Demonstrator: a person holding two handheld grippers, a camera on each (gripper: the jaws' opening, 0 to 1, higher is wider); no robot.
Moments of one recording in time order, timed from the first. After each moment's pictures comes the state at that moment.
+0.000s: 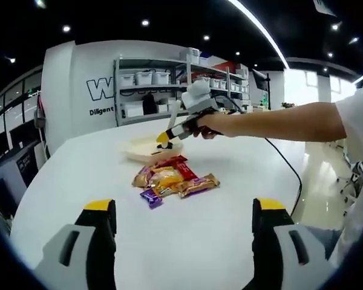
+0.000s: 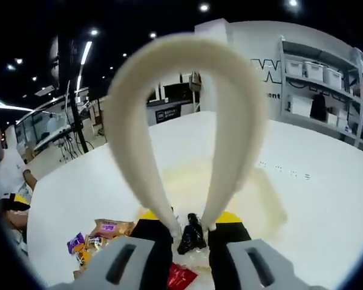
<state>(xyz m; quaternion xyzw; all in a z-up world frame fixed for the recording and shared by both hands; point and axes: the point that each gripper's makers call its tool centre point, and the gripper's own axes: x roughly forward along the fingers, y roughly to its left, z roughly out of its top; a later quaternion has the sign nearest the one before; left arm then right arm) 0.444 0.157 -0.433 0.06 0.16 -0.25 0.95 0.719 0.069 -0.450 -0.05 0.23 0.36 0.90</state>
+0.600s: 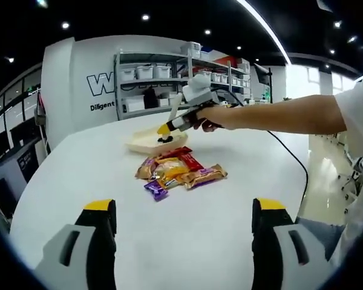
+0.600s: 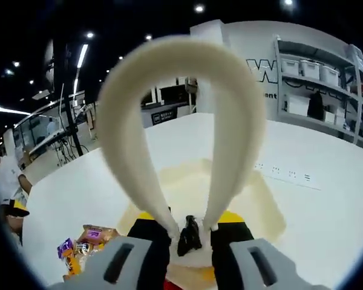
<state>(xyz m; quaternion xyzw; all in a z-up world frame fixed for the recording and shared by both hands) 0.452 0.163 -0.449 0.06 0.17 -0.25 0.95 0.740 0.063 -0.450 -0.03 0.21 0.35 0.91</state>
